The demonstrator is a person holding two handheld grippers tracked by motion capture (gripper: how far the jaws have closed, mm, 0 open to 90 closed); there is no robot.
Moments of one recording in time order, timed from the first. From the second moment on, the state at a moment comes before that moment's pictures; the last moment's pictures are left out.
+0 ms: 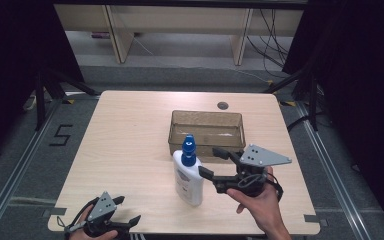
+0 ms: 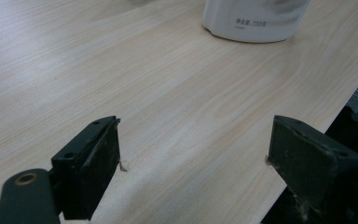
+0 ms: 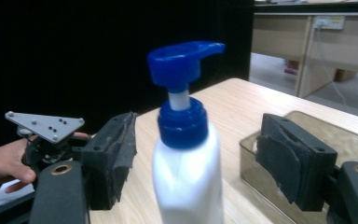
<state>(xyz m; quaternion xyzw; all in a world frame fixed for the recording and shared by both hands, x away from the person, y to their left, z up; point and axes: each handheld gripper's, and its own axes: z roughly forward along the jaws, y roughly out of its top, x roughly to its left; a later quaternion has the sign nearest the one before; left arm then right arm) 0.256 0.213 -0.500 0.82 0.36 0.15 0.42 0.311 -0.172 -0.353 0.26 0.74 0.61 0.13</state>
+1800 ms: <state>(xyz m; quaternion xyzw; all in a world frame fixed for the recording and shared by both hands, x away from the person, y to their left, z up) 0.255 0.212 -0.499 0.81 0.37 0.15 0.43 0.339 -0.123 -0.356 0.22 0.75 0.61 0.13</state>
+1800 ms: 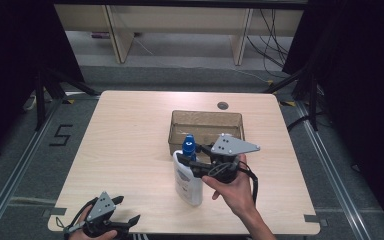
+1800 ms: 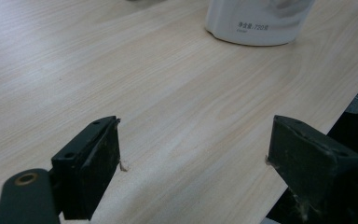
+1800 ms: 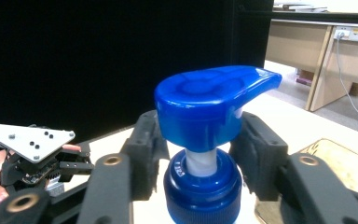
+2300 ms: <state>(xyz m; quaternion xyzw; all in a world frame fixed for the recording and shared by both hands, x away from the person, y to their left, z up) 0.255 0.210 -0.499 0.81 0.37 0.15 0.44 0.336 -0.125 -0.348 0.22 0.73 0.62 0.16</state>
